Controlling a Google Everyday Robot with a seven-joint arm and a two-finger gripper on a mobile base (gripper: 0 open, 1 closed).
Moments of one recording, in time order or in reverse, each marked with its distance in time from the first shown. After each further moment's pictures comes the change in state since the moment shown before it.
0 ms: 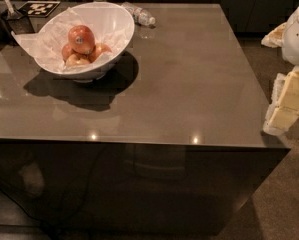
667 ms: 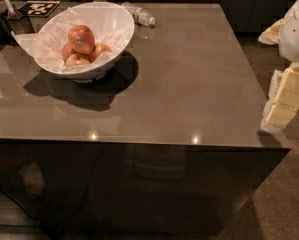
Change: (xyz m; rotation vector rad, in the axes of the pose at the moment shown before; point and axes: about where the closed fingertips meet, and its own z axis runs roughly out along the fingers) arm -0.011 0.000 -0.004 0.002 -0.002 -0.017
